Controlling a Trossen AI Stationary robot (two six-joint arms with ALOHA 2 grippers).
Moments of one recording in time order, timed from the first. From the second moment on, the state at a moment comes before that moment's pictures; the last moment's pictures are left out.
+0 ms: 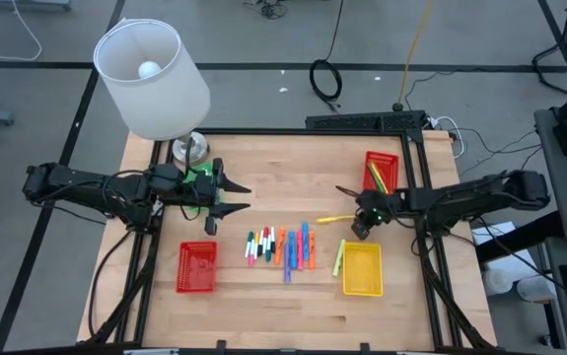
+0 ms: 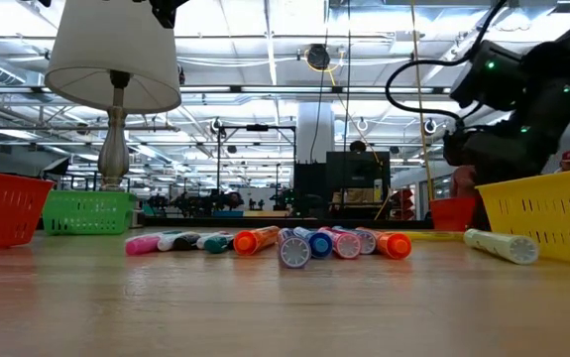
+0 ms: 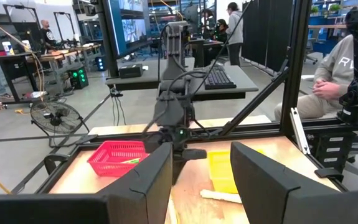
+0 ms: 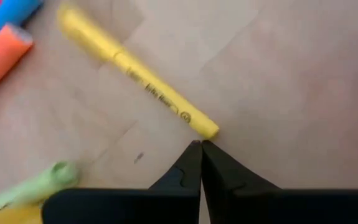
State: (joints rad) left arm -0.05 0.93 0.67 0.25 0.00 0.07; right arm -0.12 1.13 0.32 -0.21 0.05 0.63
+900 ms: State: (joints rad) left arm -0.05 0.95 0.67 0.23 0.00 0.02; right arm -0.17 1.26 0.32 0.44 -0.04 0.26
